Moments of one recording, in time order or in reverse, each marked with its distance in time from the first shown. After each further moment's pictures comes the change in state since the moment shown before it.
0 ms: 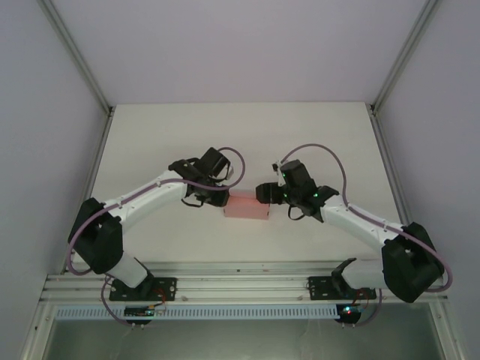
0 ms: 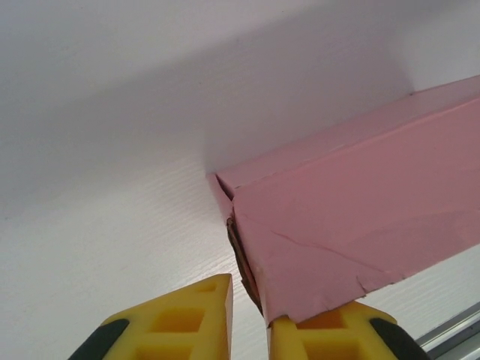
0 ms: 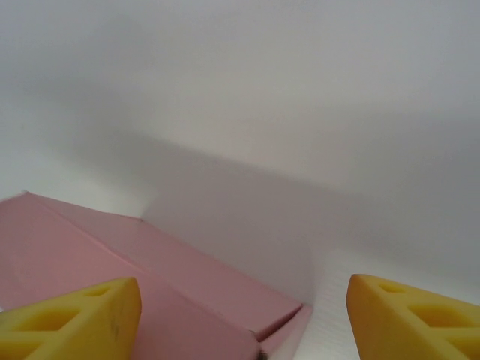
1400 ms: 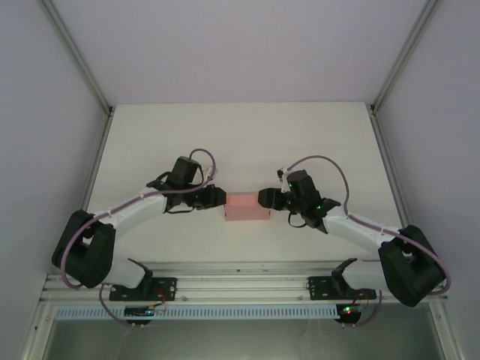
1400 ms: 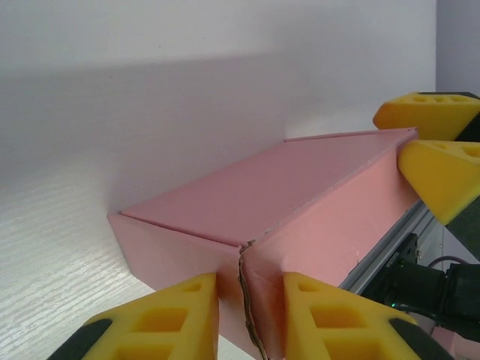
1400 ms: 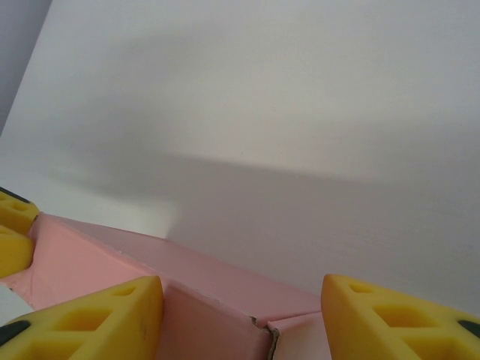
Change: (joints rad) left arm 0.212 -0.136 -0.392 0.547 0.490 -0.299; right arm -0.026 -0.027 -0.174 0.270 -0.105 0.111
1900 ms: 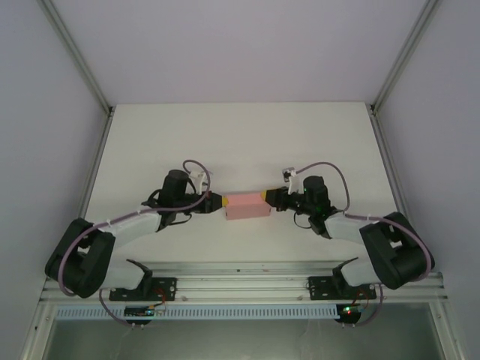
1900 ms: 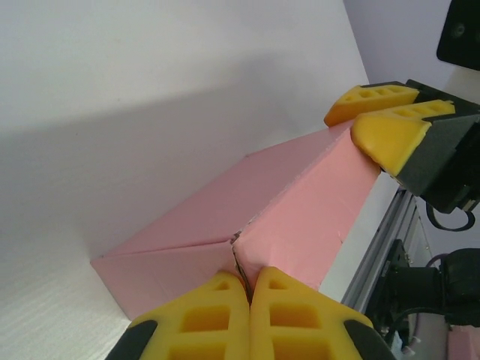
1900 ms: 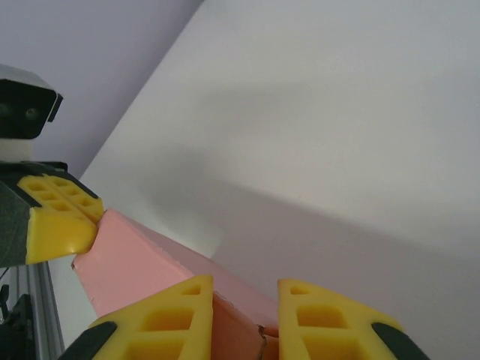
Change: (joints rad) left arm 0.015 -0.068 -0.275 0.474 0.047 0.029; right arm -0.152 0.157 -0.206 0.613 -0.328 -0.092
